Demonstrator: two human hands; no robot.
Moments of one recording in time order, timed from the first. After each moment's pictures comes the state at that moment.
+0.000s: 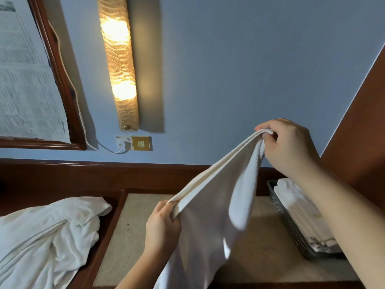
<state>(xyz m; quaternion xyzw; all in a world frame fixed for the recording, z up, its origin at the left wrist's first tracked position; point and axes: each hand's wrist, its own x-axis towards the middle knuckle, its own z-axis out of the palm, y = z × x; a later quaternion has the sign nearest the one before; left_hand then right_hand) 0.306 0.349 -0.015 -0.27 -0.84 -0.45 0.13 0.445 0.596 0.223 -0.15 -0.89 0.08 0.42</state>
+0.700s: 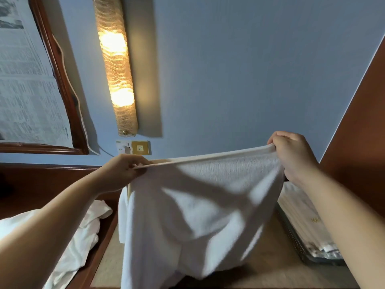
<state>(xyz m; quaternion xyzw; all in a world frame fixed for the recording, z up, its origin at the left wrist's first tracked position) 0.213 0.295 0.156 -0.44 -0.83 -0.34 -0.02 0.467 0.625 0.220 -0.28 -0.77 0.42 0.38</state>
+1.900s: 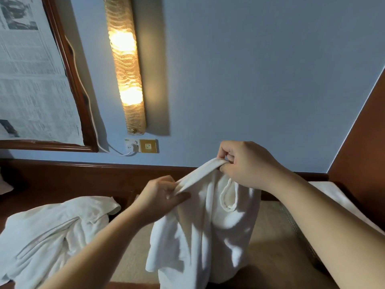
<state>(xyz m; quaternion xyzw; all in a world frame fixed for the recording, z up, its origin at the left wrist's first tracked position) 0.280 0.336 0.087 -0.45 -0.80 -0.39 0.04 0.434 0.555 0.216 -0.07 -0.97 0.17 0.18</state>
